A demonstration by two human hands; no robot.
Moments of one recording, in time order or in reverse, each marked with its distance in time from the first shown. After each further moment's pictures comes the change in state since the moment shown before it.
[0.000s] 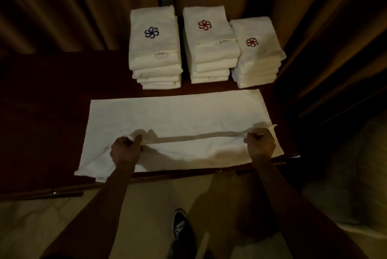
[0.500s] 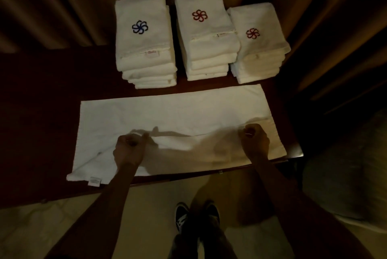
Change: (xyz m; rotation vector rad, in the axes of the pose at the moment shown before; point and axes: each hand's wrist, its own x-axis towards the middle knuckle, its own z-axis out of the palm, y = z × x) left_hand 0.016 0.008 0.029 0.079 -0.049 -0.043; right_hand 0.021 0.002 0.015 -0.249 -0.212 -0.079
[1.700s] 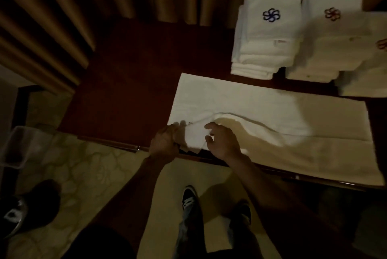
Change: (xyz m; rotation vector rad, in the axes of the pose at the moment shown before) left_hand 0.035 -0.119 -0.169 0.393 -0.199 0.442; right_hand -0.205 -0.165 0.213 -0.383 -0.697 -0.546
